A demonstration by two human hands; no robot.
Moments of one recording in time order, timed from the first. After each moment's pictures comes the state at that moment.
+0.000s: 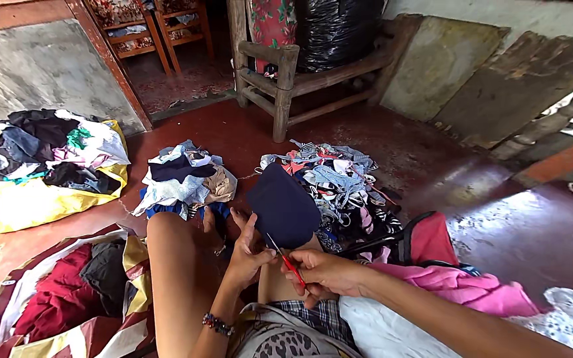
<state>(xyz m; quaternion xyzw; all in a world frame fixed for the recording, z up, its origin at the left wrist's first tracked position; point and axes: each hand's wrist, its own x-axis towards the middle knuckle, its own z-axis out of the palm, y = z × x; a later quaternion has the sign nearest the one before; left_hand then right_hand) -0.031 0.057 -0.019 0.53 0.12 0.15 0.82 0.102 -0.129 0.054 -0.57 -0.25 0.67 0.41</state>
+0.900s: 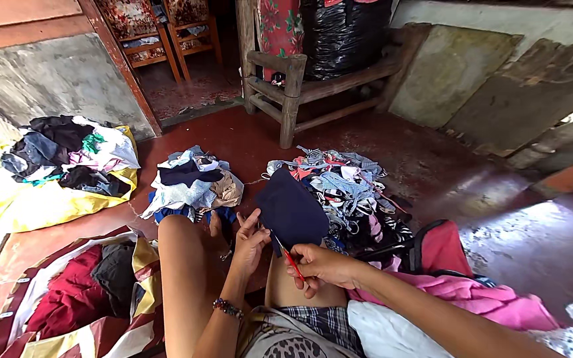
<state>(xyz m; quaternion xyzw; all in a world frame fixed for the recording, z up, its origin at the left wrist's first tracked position) 0.001 0.080 -0.031 0.39 0.17 0.25 0.87 0.109 -0.104 0.052 -0.62 -0.26 0.64 0.37</state>
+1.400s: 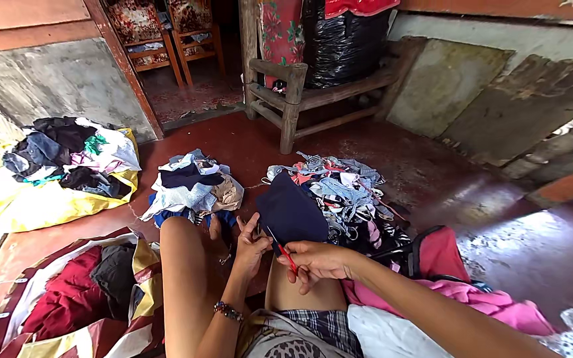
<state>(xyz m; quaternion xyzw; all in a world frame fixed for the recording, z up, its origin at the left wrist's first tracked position) -0.002 0.077 -0.030 0.42 0.20 0.24 0.85 0.119 -0.082 0.061 -0.59 -0.24 0.69 0.35</state>
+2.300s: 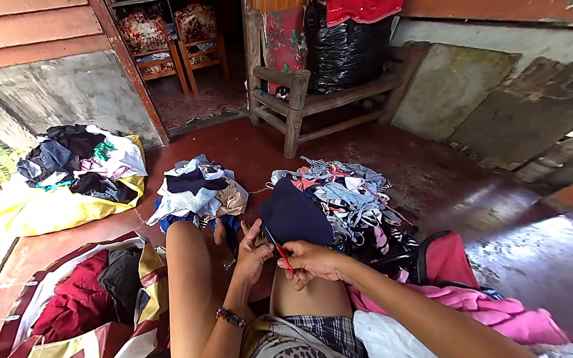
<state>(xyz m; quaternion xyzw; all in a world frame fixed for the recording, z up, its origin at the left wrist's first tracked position) -0.012 0.084 -0.036 0.41 0.17 0.23 0.87 0.114 -0.065 0.050 -0.61 -0.26 0.64 0.38</state>
